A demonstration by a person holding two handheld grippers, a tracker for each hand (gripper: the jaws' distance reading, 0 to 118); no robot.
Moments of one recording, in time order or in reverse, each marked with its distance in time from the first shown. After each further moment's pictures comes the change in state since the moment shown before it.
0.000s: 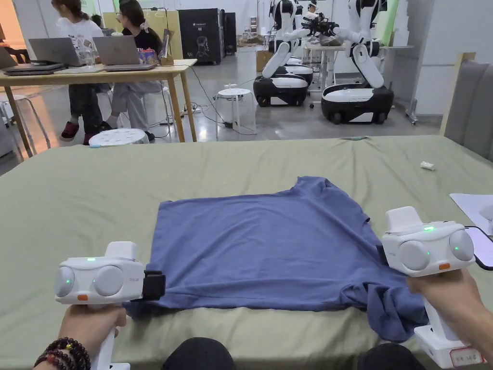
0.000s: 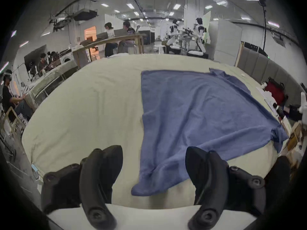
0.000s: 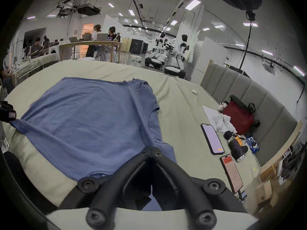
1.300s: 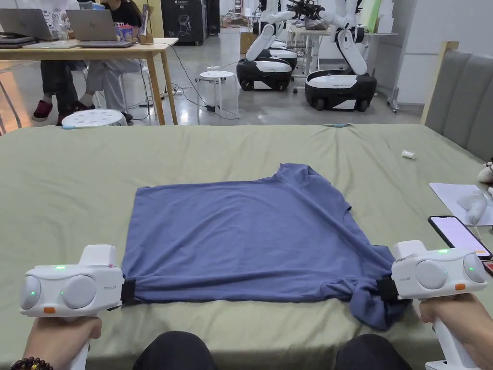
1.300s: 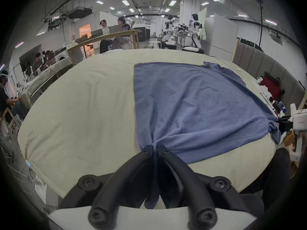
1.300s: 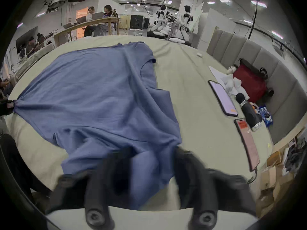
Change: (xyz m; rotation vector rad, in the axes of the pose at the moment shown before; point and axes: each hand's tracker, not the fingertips) left arm 0.009 -0.015 0.001 0.000 -0.056 0.009; right arm 0.039 -0.067 -0.036 -0.268 0.099 -0.083
